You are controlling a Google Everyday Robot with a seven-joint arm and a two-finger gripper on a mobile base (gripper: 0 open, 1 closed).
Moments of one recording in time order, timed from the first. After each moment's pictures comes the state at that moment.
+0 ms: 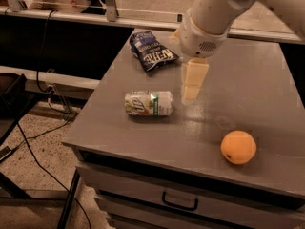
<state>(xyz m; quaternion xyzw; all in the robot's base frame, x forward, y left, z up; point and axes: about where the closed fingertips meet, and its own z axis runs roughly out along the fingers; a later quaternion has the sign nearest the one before) 0.558 -0.073 0.925 -0.74 0.64 0.00 0.19</state>
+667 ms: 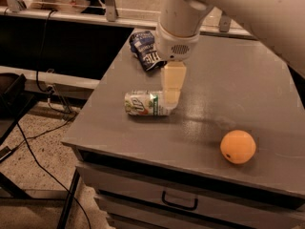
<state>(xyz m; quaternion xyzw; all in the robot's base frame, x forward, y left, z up) 0.554 -0.033 0.909 -0.75 0.65 -0.02 0.13</state>
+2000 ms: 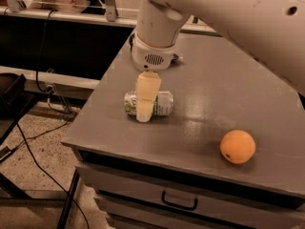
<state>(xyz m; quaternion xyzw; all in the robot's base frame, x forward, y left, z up) 0.524 0.019 0.895 -0.72 0.69 0.04 0.12</state>
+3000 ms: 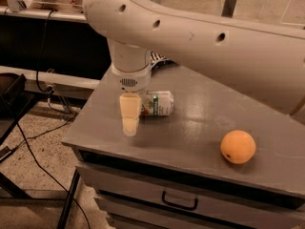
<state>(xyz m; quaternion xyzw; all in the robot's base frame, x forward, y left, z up) 0.528 0.036 0.844 -0.67 0.74 -0.05 0.06</state>
